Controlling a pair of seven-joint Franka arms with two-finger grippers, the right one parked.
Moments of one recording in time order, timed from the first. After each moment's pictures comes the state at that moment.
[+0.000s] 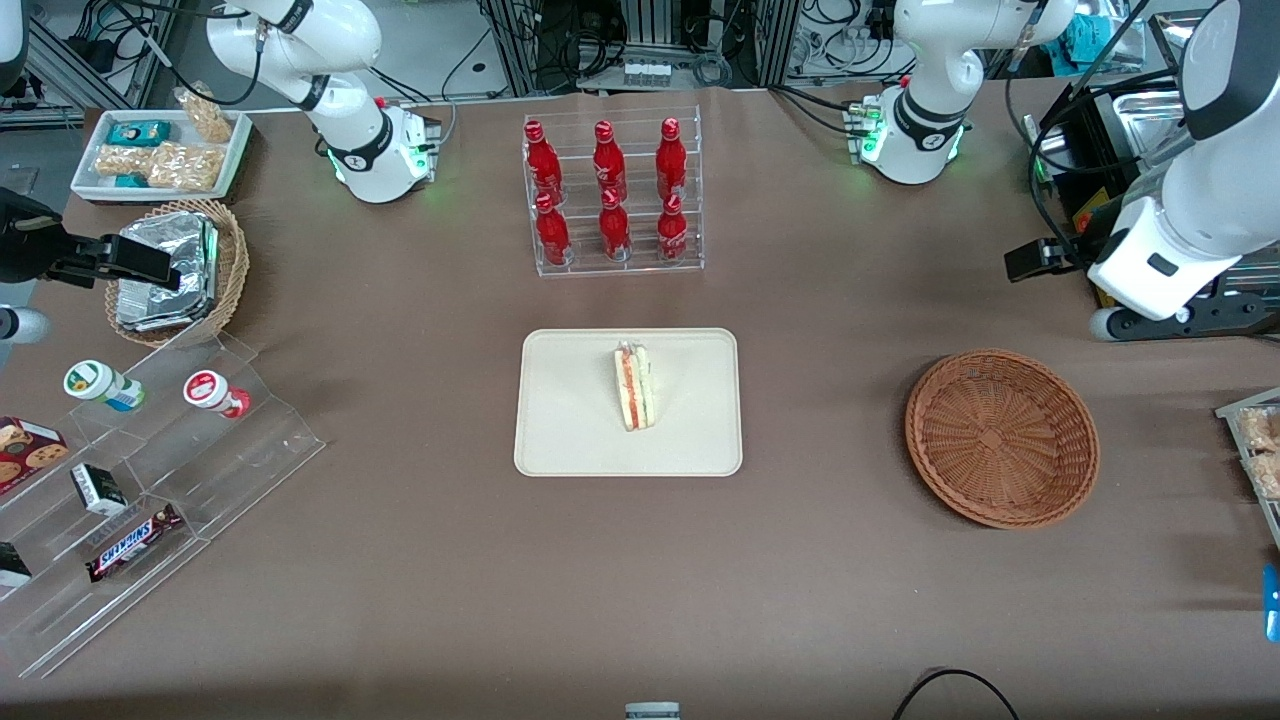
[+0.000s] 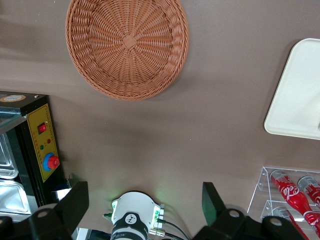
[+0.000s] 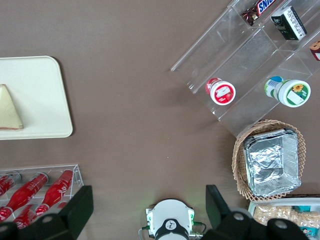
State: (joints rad) arm -0.04 0.11 -0.11 -1.46 0.02 1.29 -0.25
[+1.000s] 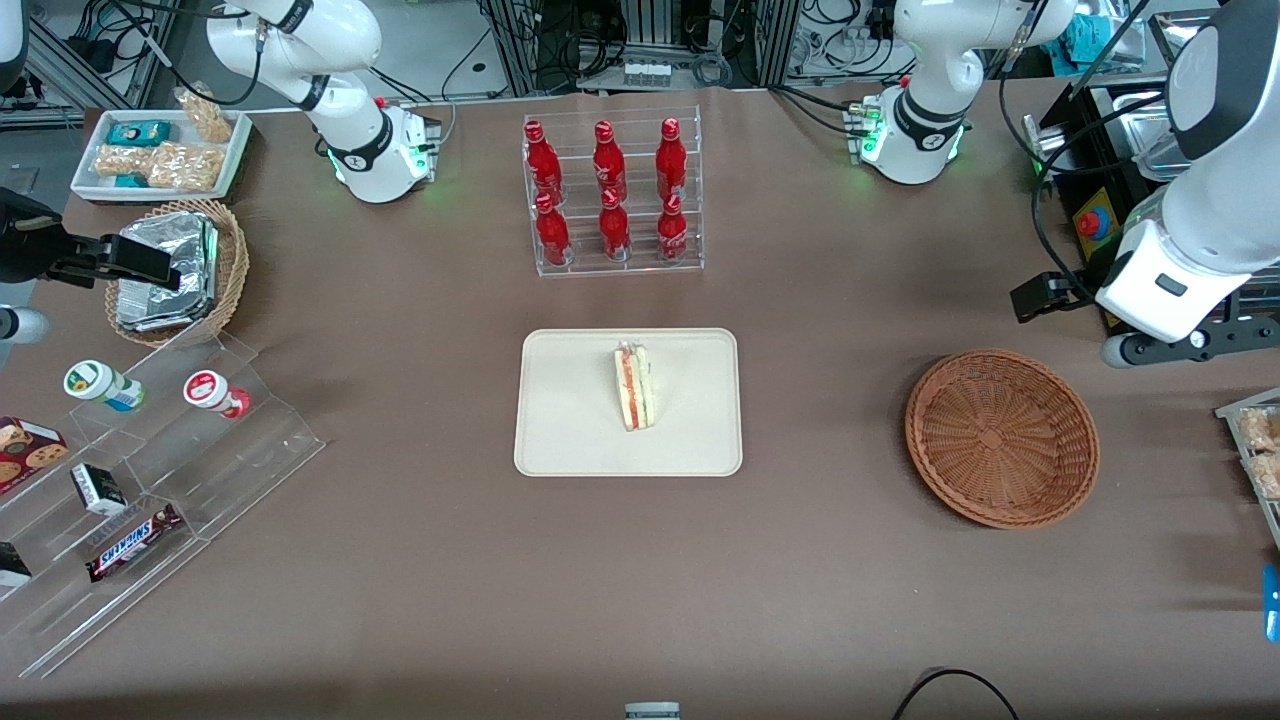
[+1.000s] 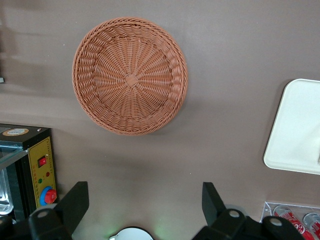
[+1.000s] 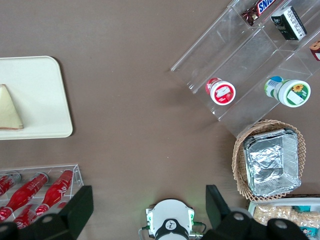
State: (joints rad) arm -0.04 0.10 -0.11 -1.52 0.05 1.47 -0.25
